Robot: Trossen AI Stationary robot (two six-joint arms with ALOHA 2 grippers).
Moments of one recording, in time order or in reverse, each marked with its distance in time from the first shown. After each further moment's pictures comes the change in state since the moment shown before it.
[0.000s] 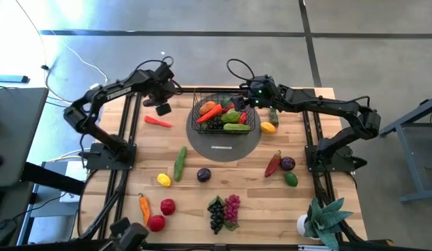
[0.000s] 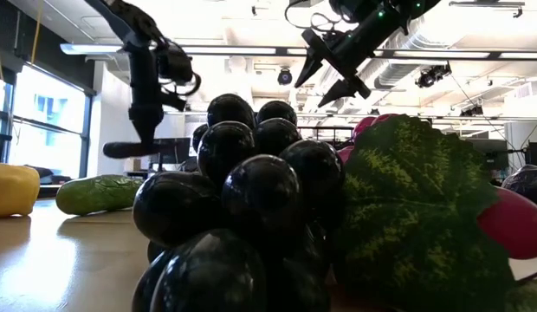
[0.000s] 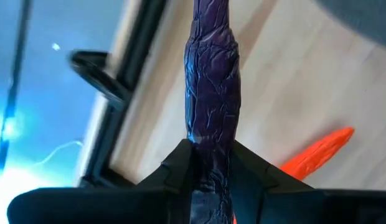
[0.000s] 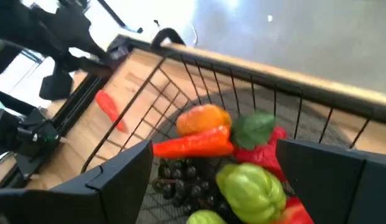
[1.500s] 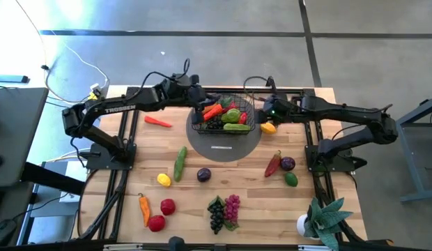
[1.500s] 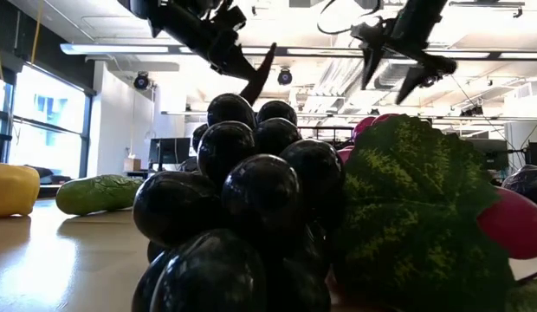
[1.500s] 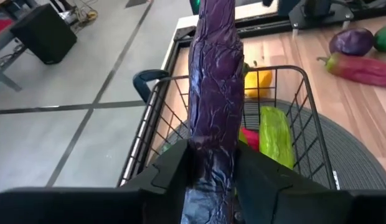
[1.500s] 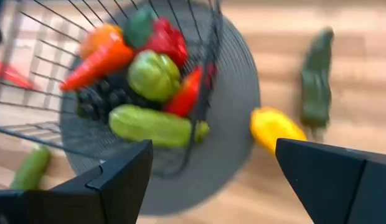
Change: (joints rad) left arm -0.424 -0.040 0.001 0.770 0.289 -0.076; right arm 0.189 -0.217 0.001 -0.690 0.181 0.517
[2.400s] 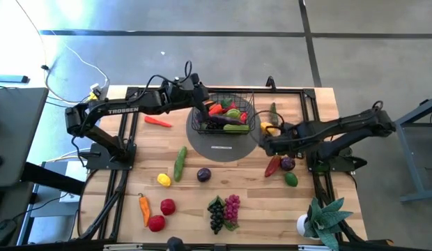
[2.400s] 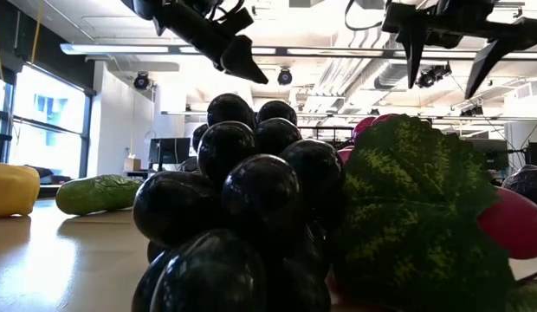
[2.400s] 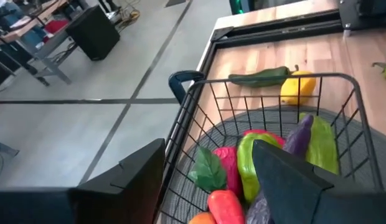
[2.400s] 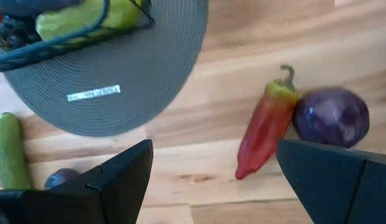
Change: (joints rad) left arm -0.052 0.020 0.000 0.079 -0.210 -0.025; right arm 0.435 0.051 -0.009 -0.221 -0.064 0.834
